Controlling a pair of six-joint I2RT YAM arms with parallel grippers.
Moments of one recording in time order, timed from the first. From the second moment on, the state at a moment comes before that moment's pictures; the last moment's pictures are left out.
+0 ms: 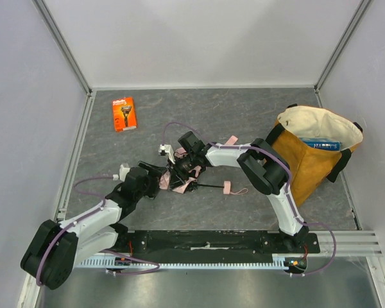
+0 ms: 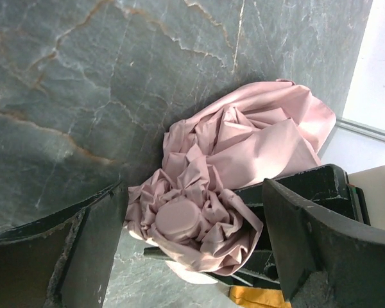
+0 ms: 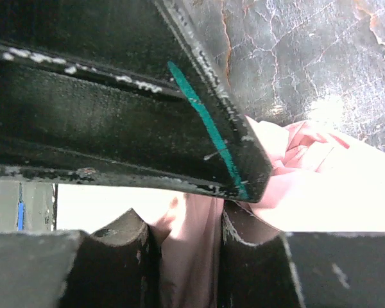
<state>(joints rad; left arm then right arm) -0.49 1.00 0.21 0.13 -0.17 -1.50 0.82 2.20 1.40 -0.14 -0.88 -0.19</state>
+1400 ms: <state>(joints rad) -0.55 1.22 0.27 0.23 -0.19 -1.60 0.85 2.07 1.28 -0.09 -0.66 -0.07</state>
